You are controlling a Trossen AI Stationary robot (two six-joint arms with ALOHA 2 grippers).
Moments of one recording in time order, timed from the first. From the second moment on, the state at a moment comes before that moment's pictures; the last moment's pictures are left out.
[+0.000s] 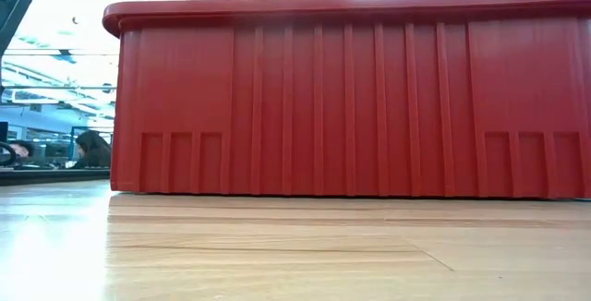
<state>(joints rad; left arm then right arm) 0.48 1.82 1.46 -0.77 0.52 -0.31 0.33 0.75 0.50 0.37 0.45 0.30</state>
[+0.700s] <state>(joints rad) 0.49 1.72 1.46 -0.74 0.52 -0.28 0.33 0.75 0.50 0.36 0.44 0.38</state>
